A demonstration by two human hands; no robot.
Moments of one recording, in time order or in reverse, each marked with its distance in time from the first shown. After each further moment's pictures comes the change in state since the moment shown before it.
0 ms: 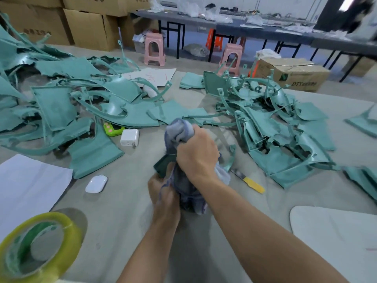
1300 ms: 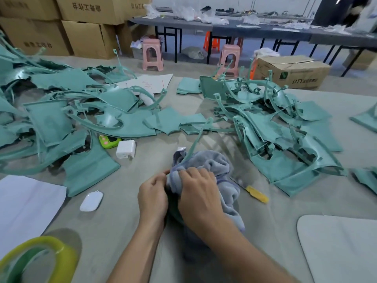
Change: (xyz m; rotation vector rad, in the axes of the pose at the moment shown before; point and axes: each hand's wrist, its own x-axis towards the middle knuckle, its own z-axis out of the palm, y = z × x) left_hand 0.040 0.013 -0.013 0.382 -0.089 0.061; right_hand -0.050 0.042 -0.007 -0.341 -0.252 -0.340
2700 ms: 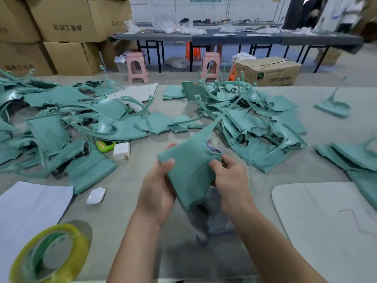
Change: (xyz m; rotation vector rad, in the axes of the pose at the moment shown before) left_hand -0.080 0.075 -0.002 -0.575 -0.534 -0.166; right_hand -0.050 0.022 -0.055 1.105 0.335 0.744
